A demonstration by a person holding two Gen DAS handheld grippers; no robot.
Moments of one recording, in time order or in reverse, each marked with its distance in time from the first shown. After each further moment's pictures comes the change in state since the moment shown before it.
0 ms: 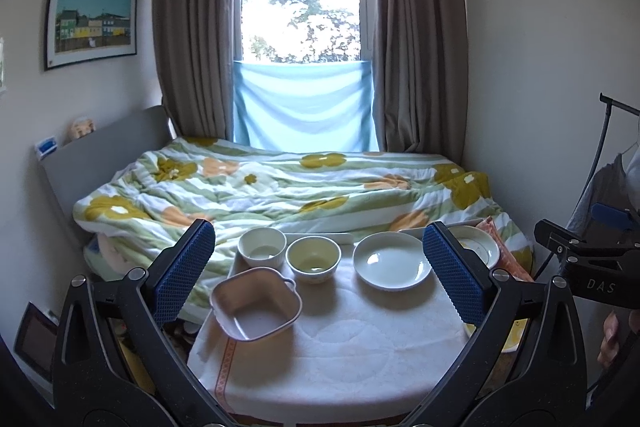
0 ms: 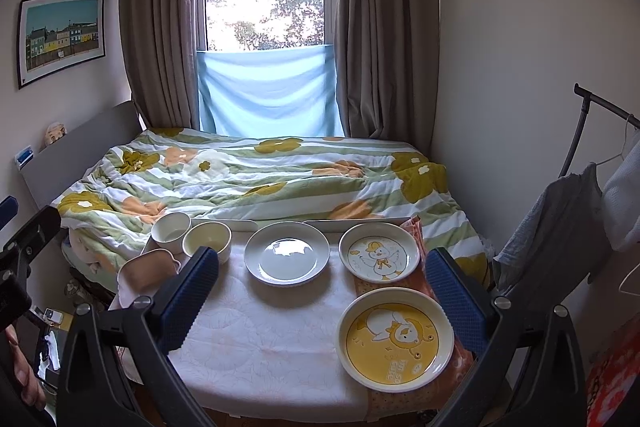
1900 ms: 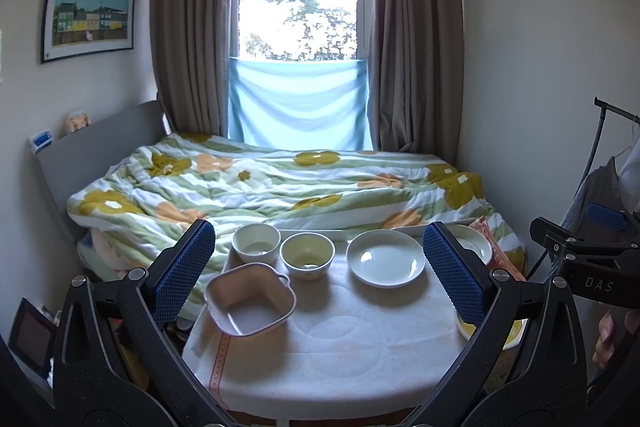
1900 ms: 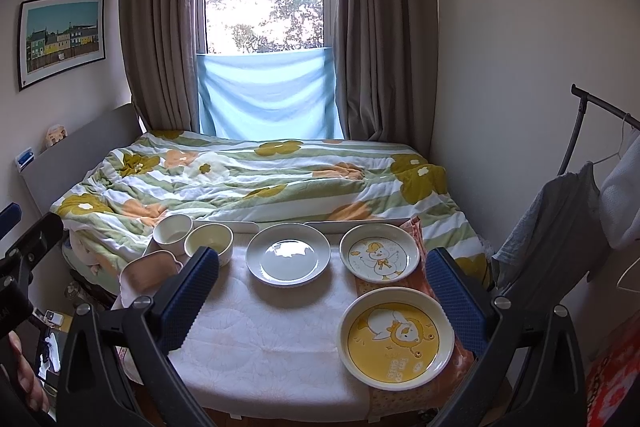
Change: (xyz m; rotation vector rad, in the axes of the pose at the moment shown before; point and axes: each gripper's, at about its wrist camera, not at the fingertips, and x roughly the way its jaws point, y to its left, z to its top) left arm -0.001 -0.001 -0.003 -0.011 0.011 -0.026; right arm -0.007 0.008 0.000 -0.001 -0.010 -0.001
